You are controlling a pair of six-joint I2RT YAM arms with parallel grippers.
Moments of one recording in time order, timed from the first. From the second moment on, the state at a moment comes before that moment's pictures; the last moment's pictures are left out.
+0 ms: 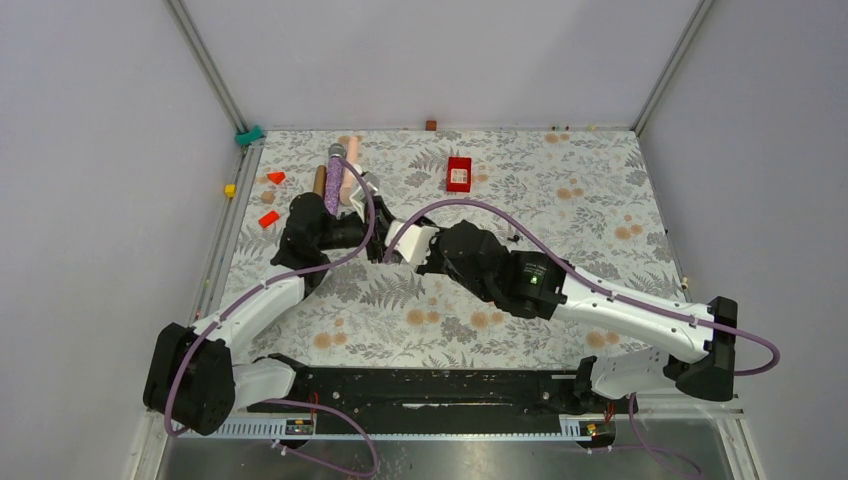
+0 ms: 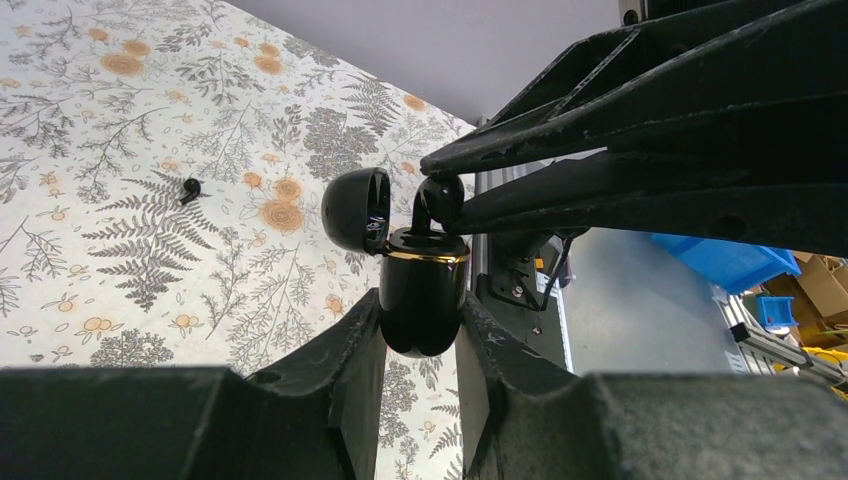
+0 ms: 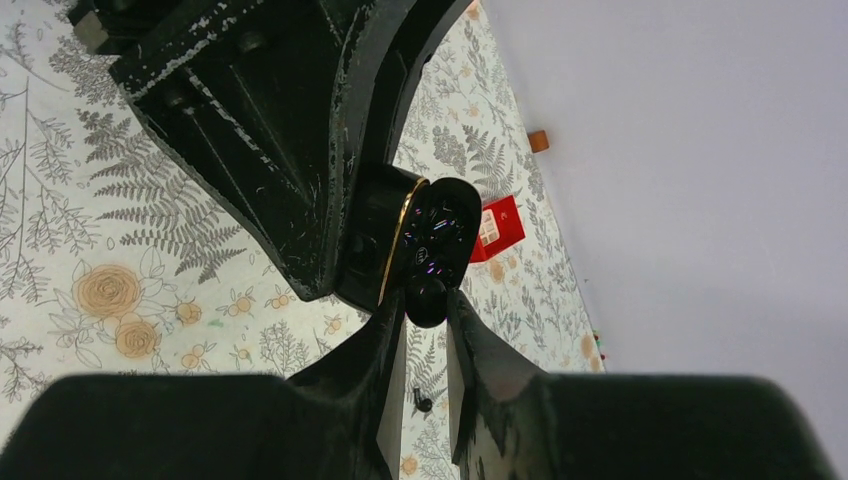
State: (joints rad) left arm -0.39 1.19 0.69 0.55 1.08 -0.48; right arm 1.19 1.30 1.26 -0.42 0.46 -0.58
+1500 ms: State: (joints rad) left arm -0.37 1.16 0.61 0.80 1.11 -0.56; right arm 1.06 1.16 1.48 -0.65 0.36 -0.33
